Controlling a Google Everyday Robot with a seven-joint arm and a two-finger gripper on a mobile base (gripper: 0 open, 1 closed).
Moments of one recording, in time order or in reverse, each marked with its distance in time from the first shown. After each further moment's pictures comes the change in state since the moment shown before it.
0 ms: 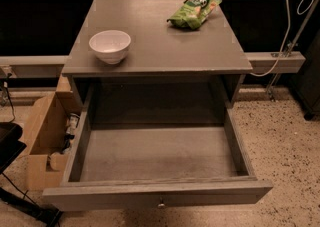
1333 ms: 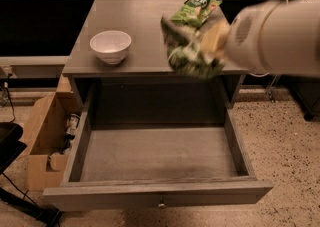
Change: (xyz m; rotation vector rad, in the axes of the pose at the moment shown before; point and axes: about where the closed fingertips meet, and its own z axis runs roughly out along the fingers) arm 0.205 -0.029 -0.010 -0.074 0.151 0.298
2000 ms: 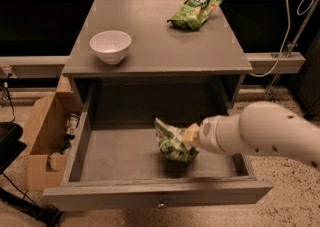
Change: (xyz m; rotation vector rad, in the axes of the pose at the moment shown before) arm 0.224 -0.107 0.143 0.006 0.413 0.217
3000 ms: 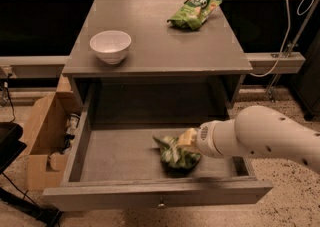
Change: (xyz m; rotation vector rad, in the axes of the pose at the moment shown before) arm 0.016 -0.016 0.025 0.000 0.059 0.033
